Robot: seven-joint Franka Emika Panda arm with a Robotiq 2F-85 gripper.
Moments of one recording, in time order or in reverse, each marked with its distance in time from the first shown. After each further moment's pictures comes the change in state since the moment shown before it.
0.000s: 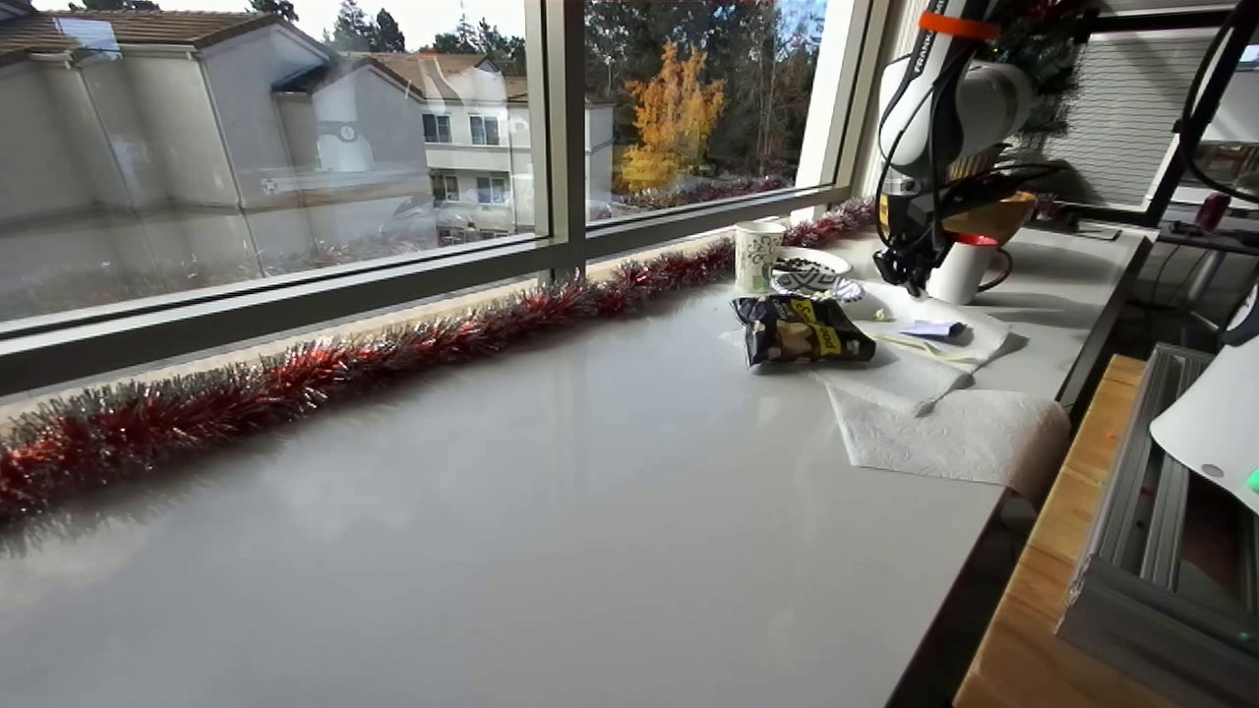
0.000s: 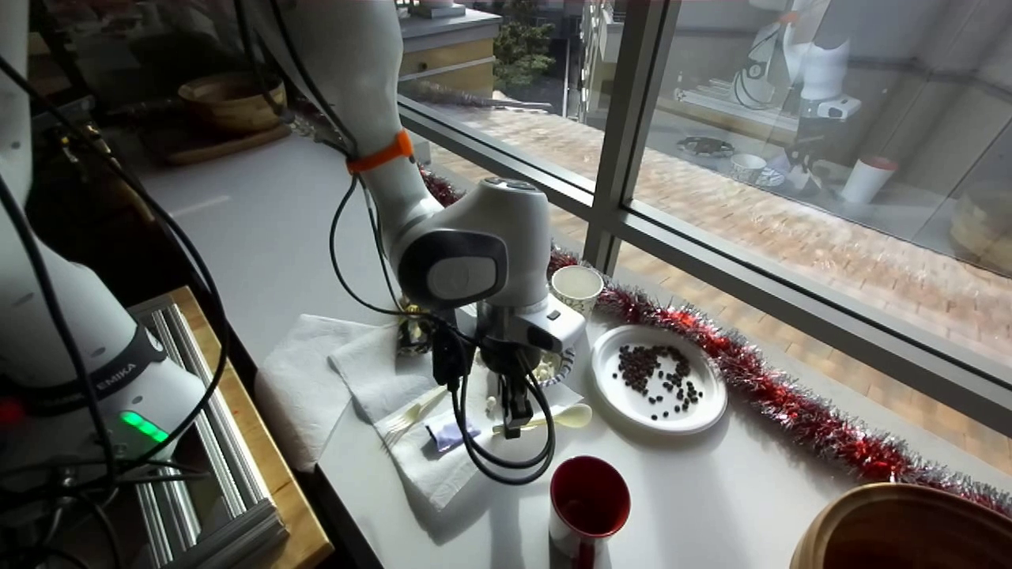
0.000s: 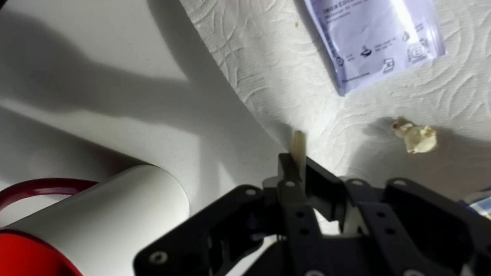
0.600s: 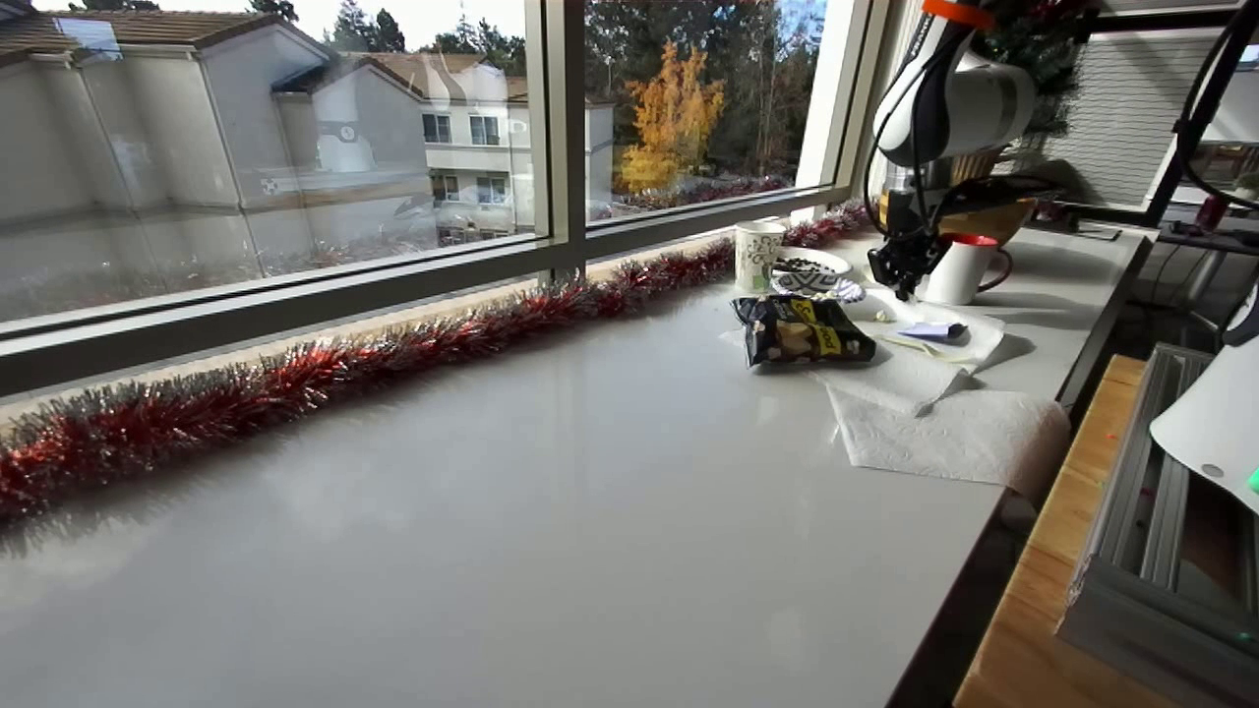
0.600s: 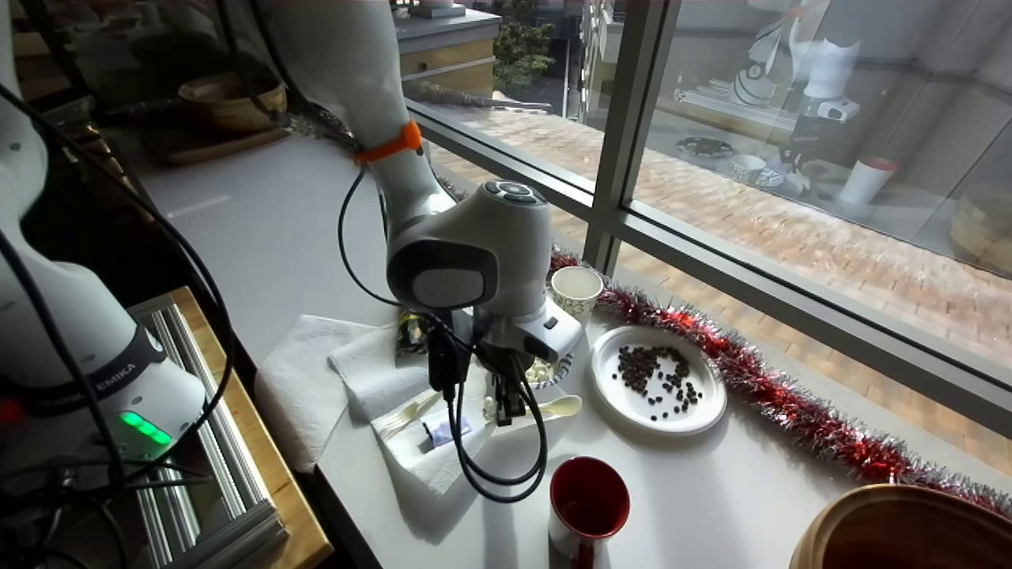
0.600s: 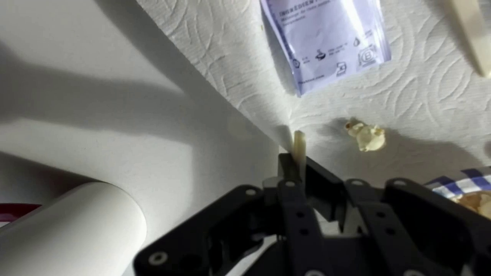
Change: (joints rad) arm -0.185 -0.043 0.184 -0.018 0.167 0.006 -0.185
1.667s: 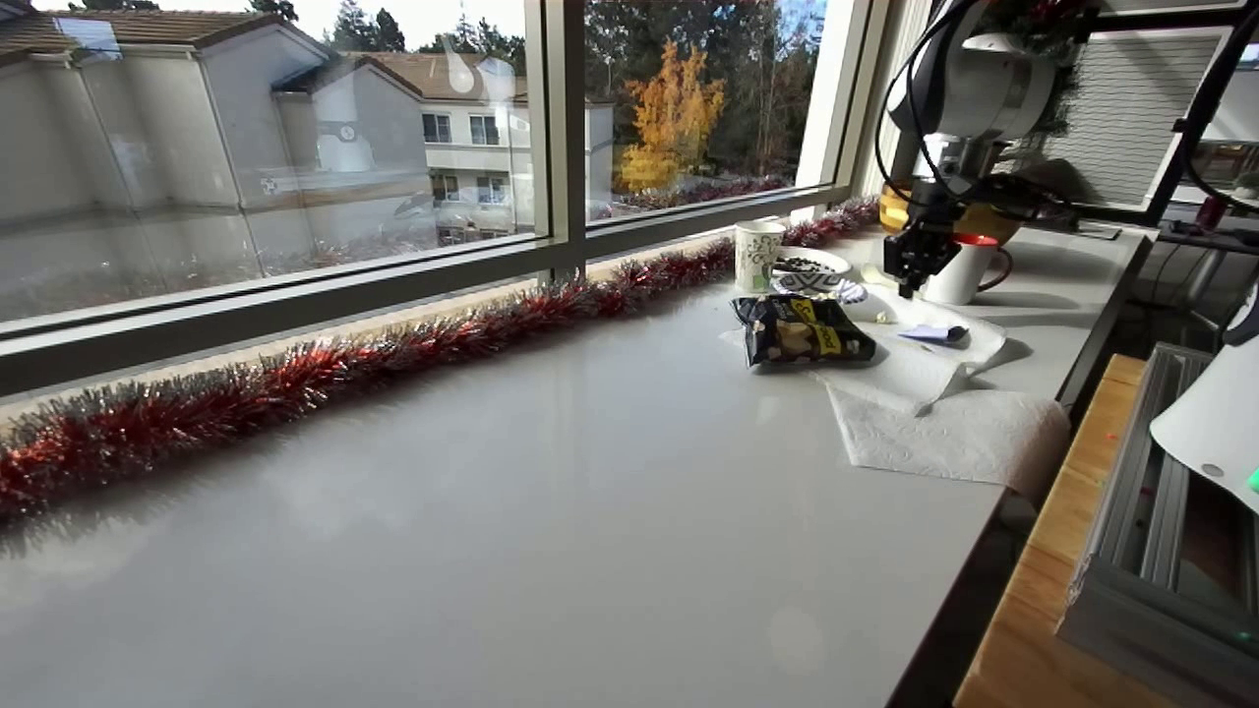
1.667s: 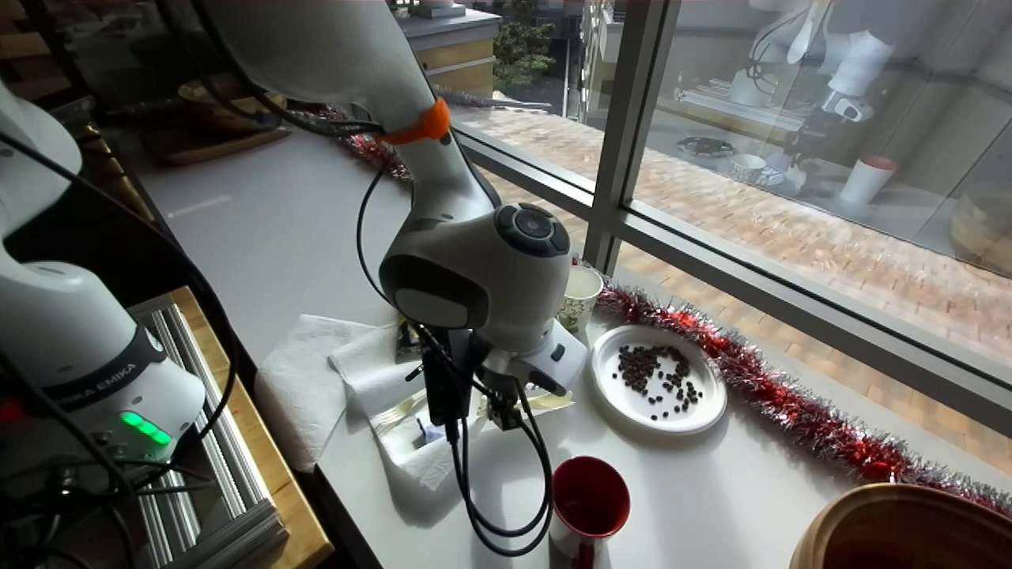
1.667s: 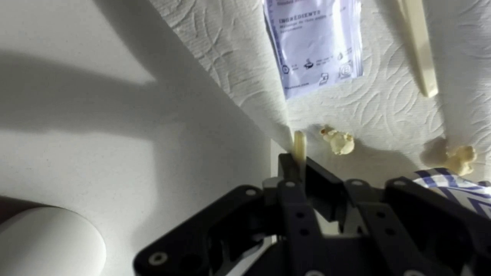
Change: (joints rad) arm -0.344 -0.050 0.272 0.006 0.305 -0.107 -0.461
